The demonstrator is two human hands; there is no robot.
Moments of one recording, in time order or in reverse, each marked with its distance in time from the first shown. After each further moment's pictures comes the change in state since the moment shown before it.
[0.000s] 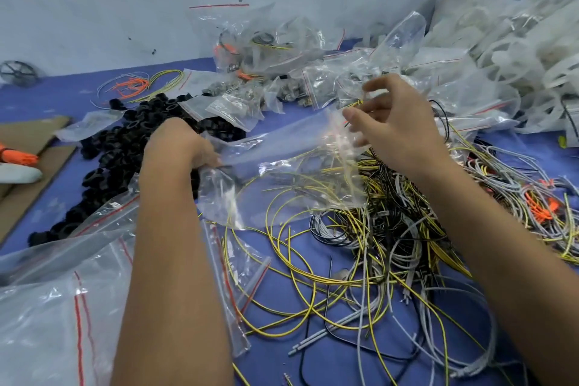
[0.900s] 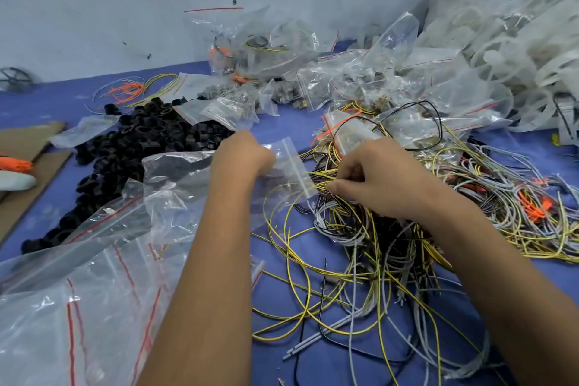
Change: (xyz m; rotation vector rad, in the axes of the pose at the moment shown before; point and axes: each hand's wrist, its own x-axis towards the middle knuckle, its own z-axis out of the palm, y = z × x) left_hand -0.016 0.047 0.076 0.127 -0.022 0.228; right_hand -0.039 -0.008 -0.003 -0.562 -0.451 -0.141
